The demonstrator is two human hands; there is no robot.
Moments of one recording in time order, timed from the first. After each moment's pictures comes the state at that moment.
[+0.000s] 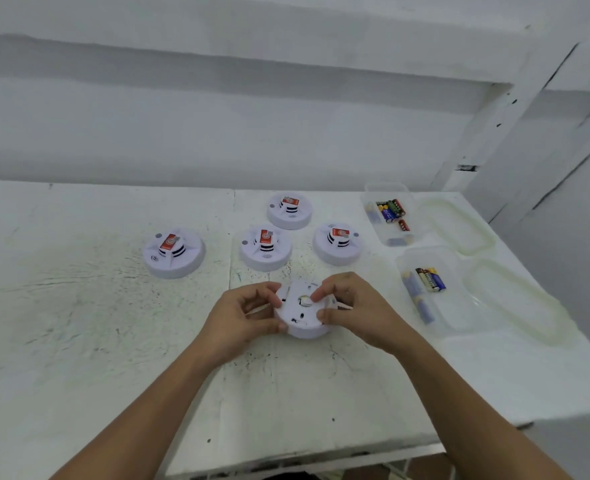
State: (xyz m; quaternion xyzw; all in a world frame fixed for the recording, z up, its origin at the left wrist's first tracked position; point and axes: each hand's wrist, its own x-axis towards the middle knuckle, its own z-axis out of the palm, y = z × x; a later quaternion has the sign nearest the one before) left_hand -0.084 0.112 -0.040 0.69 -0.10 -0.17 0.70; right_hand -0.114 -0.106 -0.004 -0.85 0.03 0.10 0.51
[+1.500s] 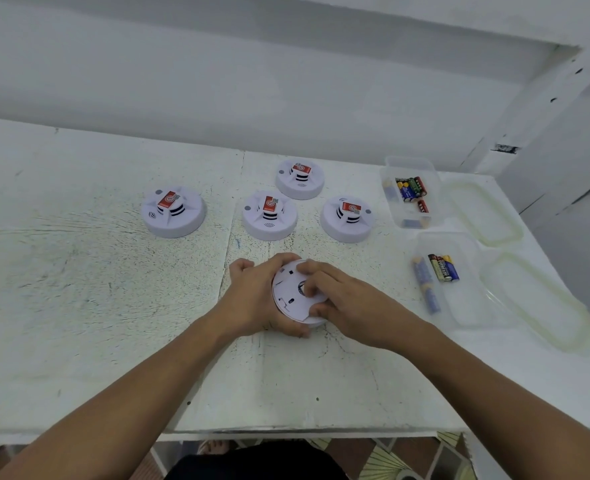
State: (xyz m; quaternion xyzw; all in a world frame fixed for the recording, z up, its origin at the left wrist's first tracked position) left_hand -0.090 0.078 -0.037 0.89 -0.20 -0.12 0.39; right_hand -0.118 -0.112 -0.004 -0.93 -0.26 0.10 0.22
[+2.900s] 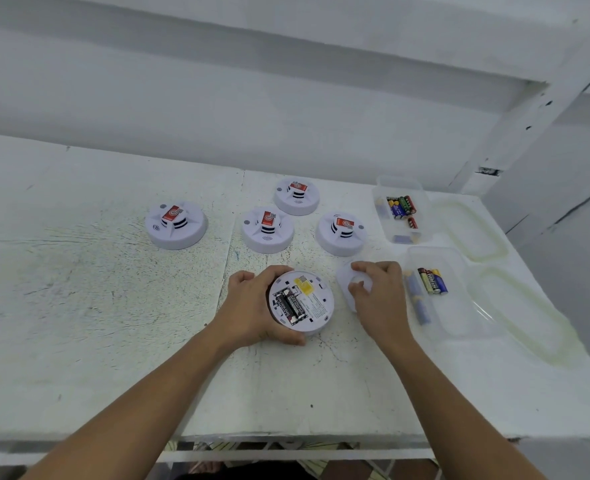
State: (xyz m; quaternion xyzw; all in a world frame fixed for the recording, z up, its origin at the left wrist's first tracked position) left_hand -0.101 0.081 -0.036 0.88 -0.16 -0.10 0.43; right_hand -0.113 -0.128 -0.026 -0.92 0.11 -0.11 0.35
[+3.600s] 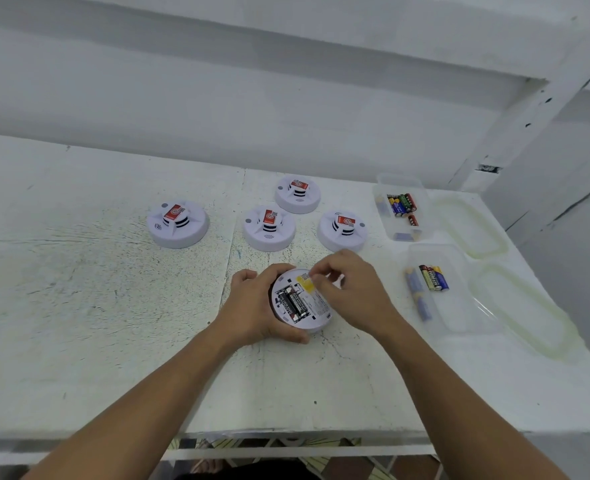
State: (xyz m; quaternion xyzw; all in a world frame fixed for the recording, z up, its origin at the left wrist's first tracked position) left_hand -0.100 0.080 -0.035 0.88 -0.17 -0.10 0.43; right_hand -0.108 -0.098 0.005 -0.93 -0.05 -0.02 0.36
